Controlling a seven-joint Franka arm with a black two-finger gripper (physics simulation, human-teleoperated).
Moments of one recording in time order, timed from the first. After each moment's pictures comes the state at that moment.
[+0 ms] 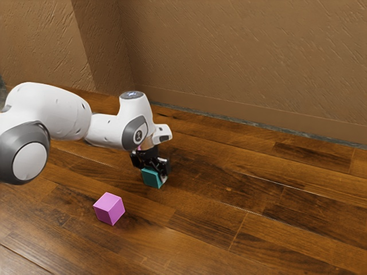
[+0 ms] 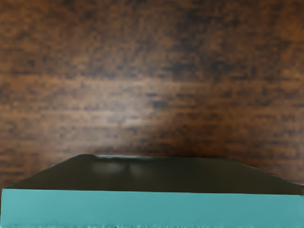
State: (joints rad) arm -0.17 0.57 0.18 -1.78 -0.19 2.37 0.09
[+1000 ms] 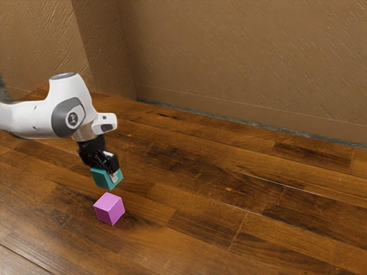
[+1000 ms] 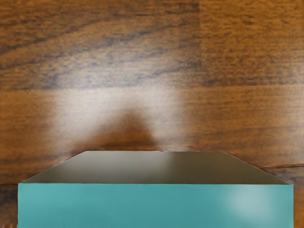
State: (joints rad) arm -0.17 -0.01 0.30 -2.27 -0.15 2.24 0.27
